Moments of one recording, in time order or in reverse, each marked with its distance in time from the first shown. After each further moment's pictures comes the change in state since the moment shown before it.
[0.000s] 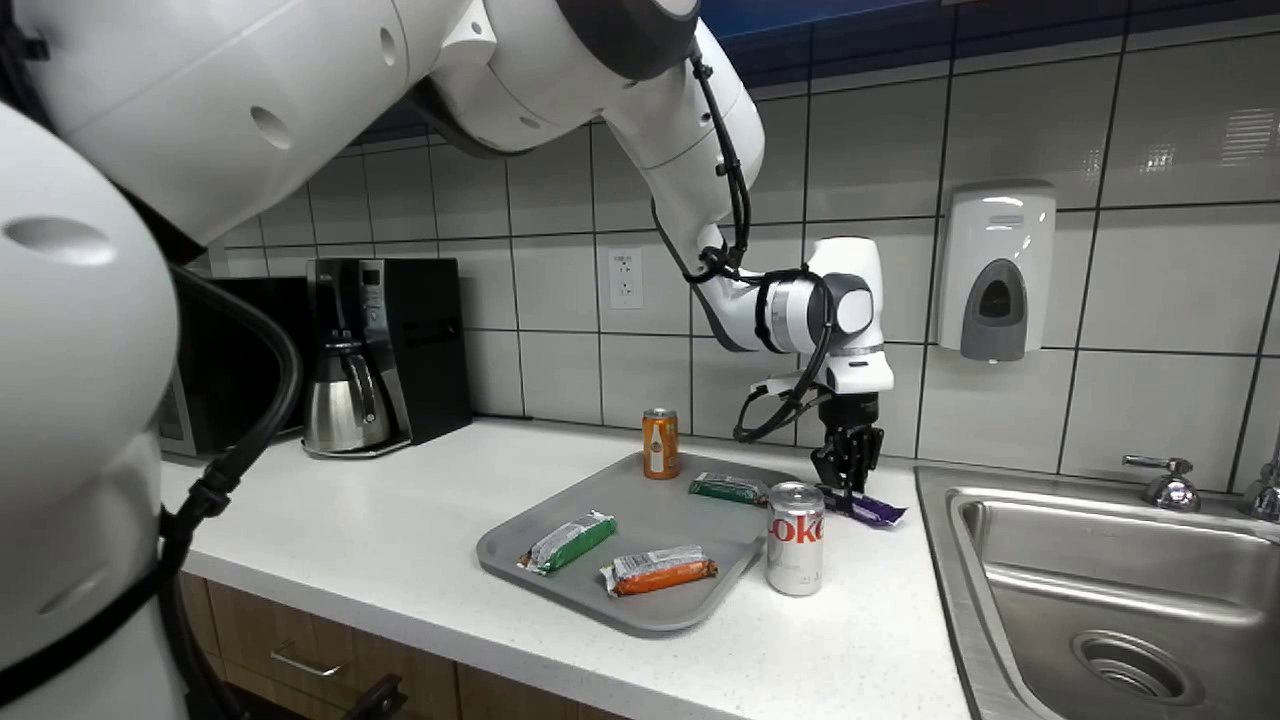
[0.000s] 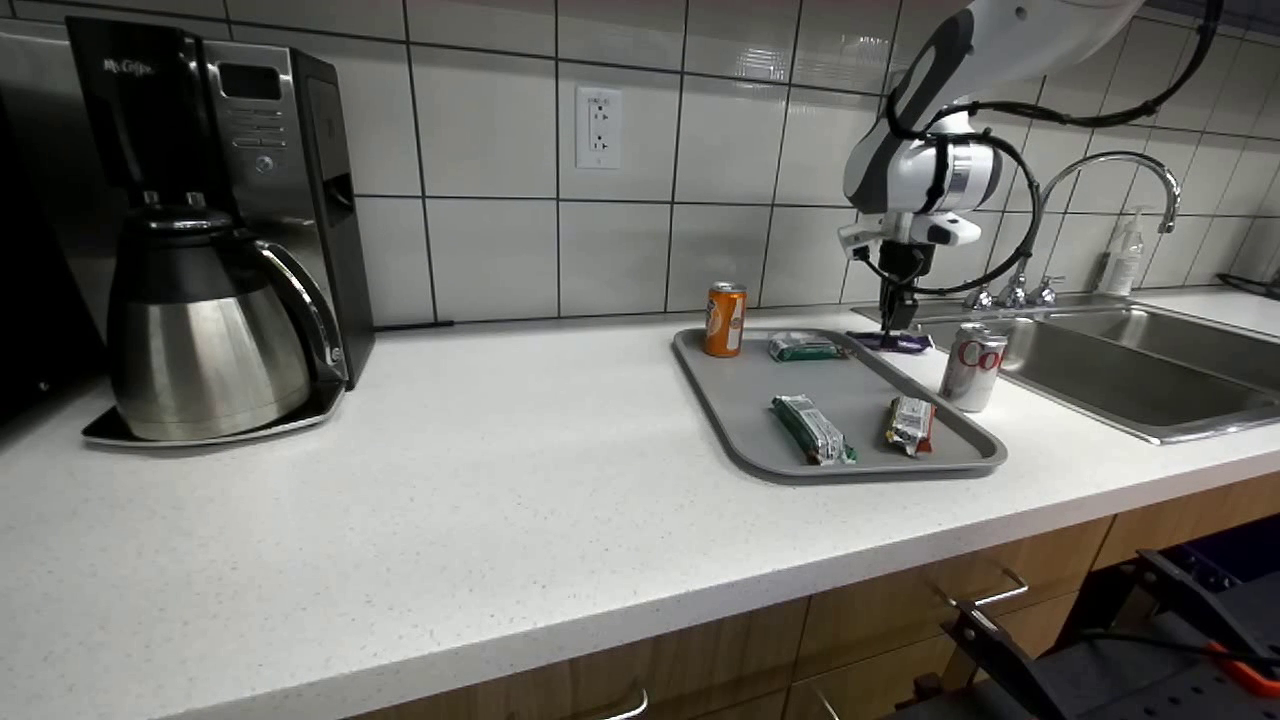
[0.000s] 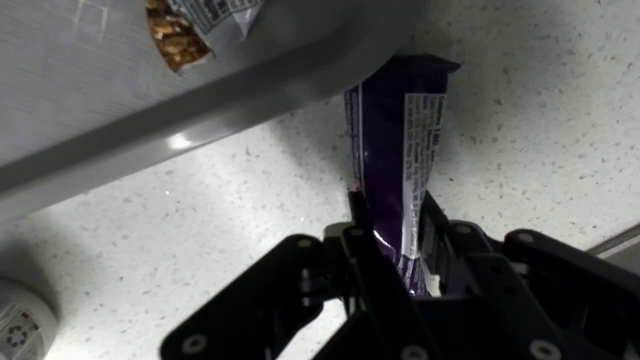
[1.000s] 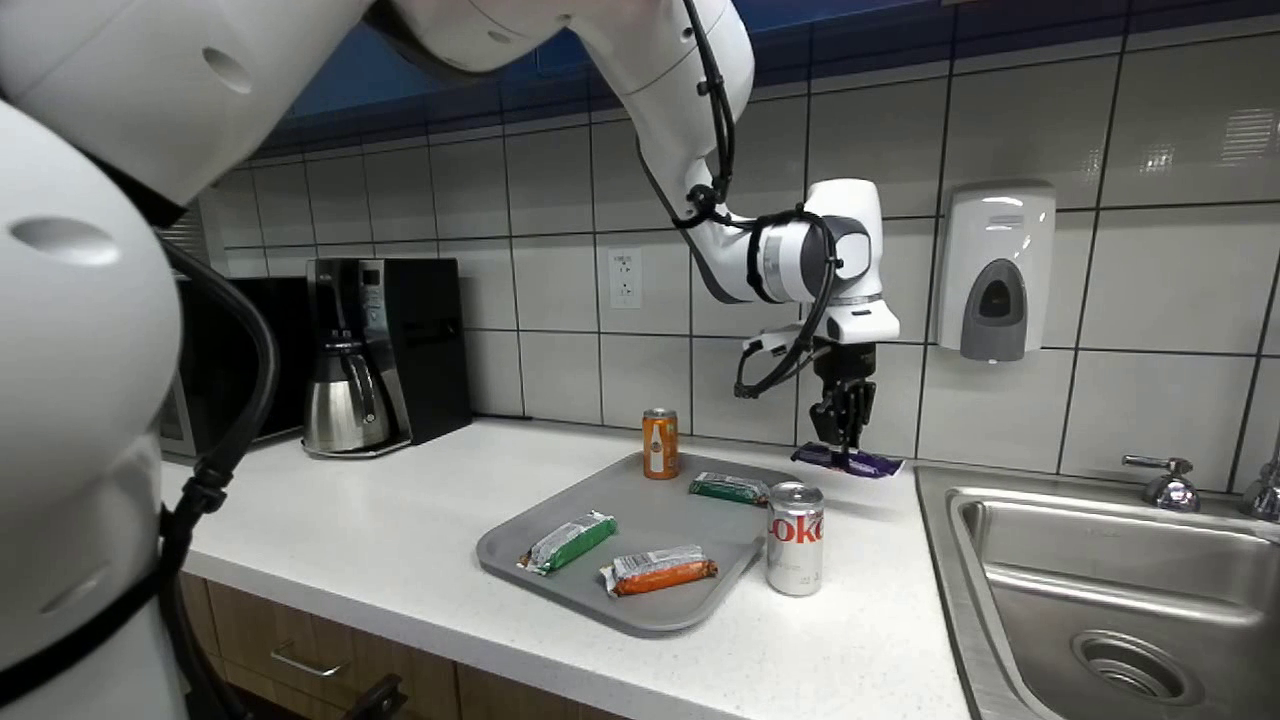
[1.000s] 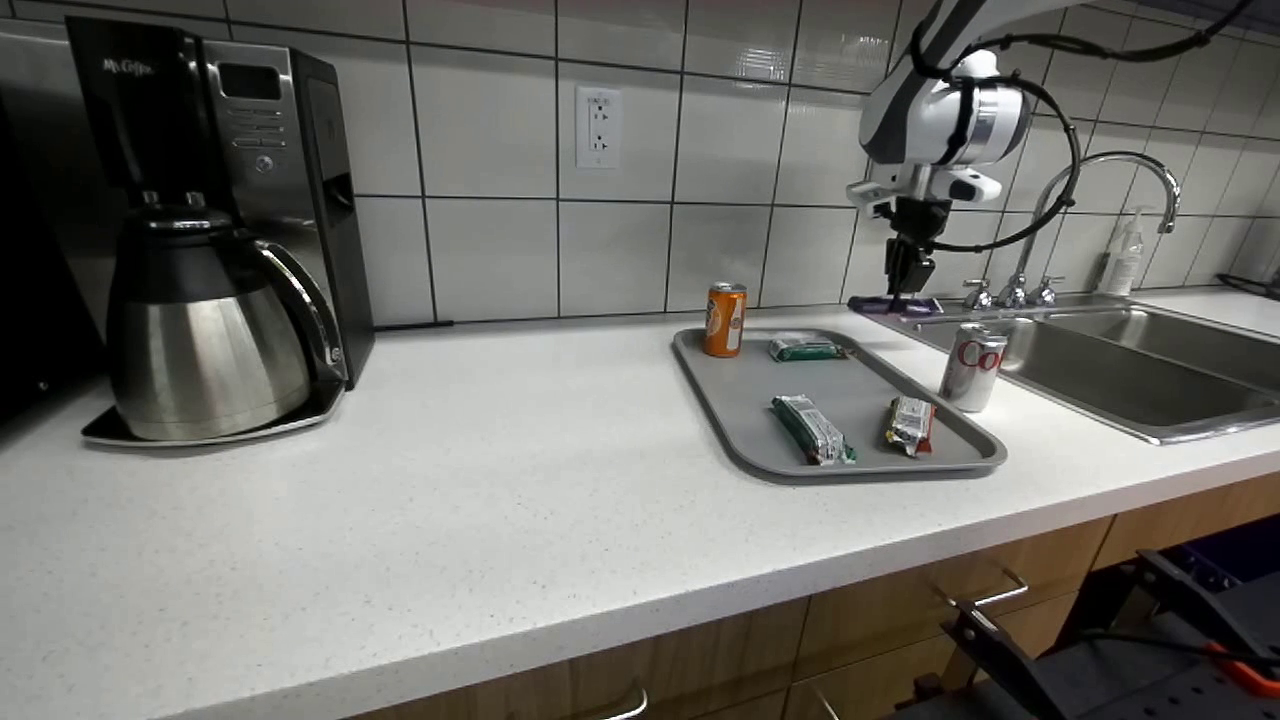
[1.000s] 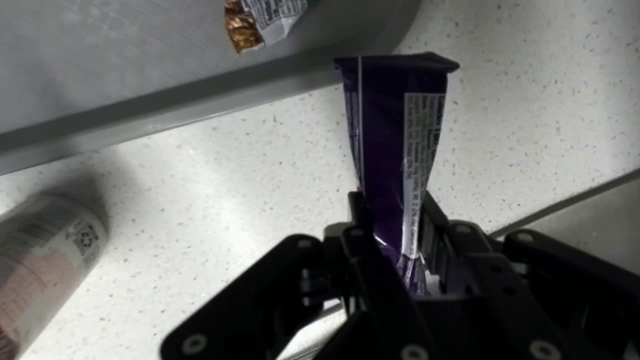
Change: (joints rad) arm 0.007 -0.171 0.006 -0.125 -0.003 0.001 -0.129
